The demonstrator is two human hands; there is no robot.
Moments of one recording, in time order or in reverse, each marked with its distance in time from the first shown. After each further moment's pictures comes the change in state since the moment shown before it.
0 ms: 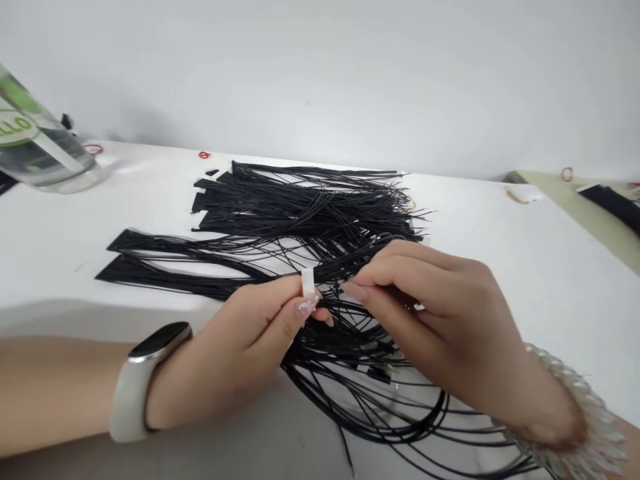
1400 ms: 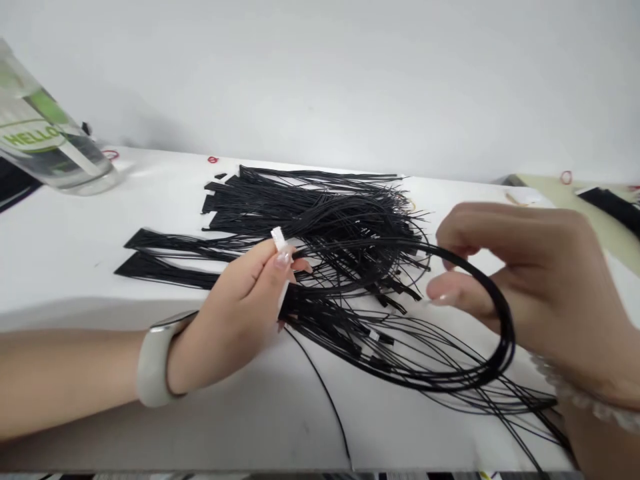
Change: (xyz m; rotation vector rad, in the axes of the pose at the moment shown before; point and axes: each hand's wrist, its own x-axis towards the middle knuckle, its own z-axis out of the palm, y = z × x) left_hand 0.007 -0.002 0.002 0.015 0.356 -0.200; right_hand 0.004 0.017 -0.041 -0.240 0.080 -0.034
